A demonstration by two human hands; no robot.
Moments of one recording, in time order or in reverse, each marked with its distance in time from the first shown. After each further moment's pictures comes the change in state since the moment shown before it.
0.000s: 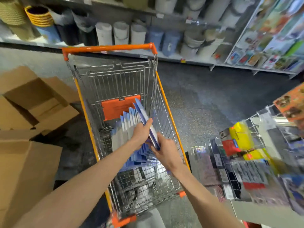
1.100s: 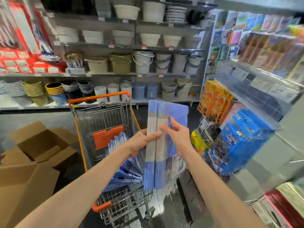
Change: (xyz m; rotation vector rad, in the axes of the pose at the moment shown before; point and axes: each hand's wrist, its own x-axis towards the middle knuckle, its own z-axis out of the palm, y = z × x) left_hand -0.297 0.052 0.118 0.138 -0.471 0.422; right_hand -0.214 0.020 -0.229 0.976 0.392 0.086
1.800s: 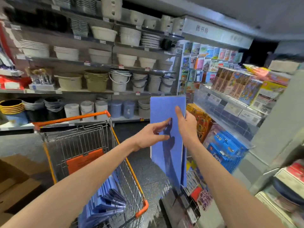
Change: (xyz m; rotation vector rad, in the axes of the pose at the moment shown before) left_hand 0.059 0.098 -0.001 0.381 -0.287 0.402; right_hand 0.019 -0.128 -0.005 -0.239 0.368 -0.346
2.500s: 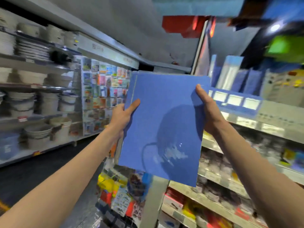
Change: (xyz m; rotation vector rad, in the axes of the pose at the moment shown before) left_hand 0.108 0.178 0.044 -0.787 0.052 0.178; right_hand -0.045 -0.195 -0.212 0.206 0.335 0.008
